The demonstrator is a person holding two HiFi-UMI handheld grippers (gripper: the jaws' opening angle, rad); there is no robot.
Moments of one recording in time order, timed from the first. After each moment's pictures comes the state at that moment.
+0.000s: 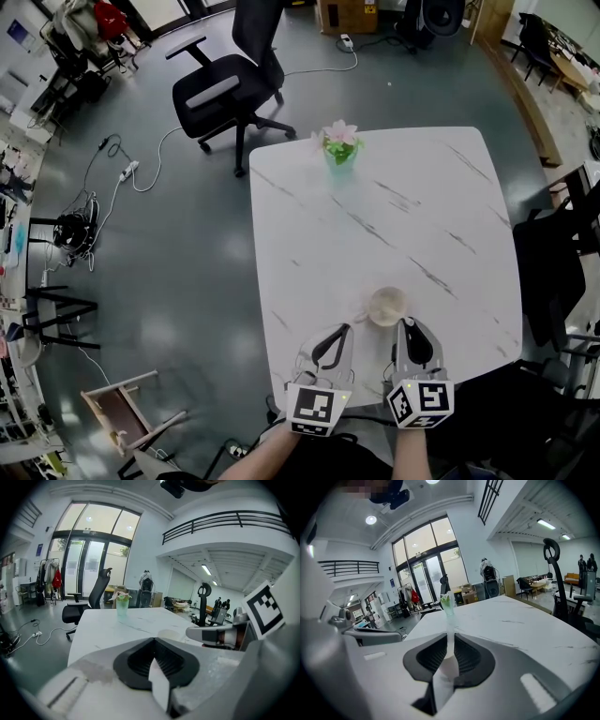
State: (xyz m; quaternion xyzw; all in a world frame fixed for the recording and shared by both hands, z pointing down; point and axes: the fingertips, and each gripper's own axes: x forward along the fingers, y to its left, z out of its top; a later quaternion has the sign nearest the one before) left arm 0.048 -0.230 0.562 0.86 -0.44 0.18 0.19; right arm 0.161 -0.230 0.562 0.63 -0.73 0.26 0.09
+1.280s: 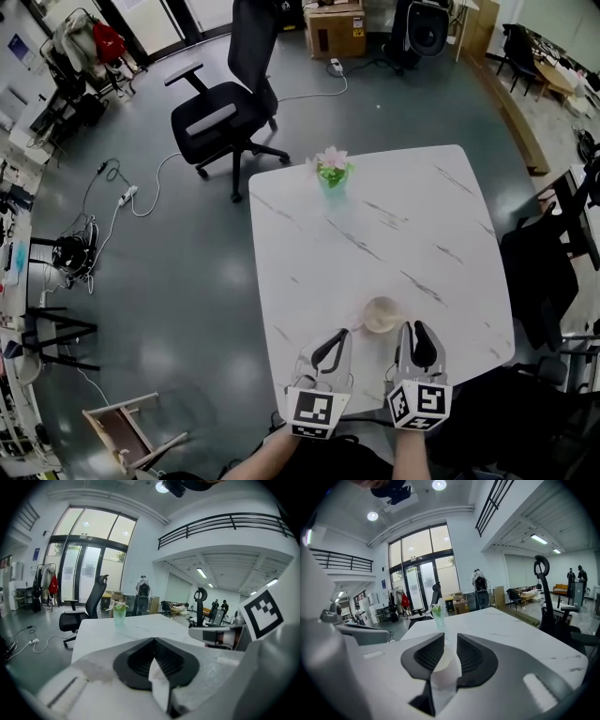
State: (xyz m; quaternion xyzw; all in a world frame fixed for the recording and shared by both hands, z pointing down) left arm 0.050 -0.239 0.529 0.87 -0.43 0.17 0.17; right arm 0.183 -0.232 0.531 0.68 -0.69 0.21 0.08
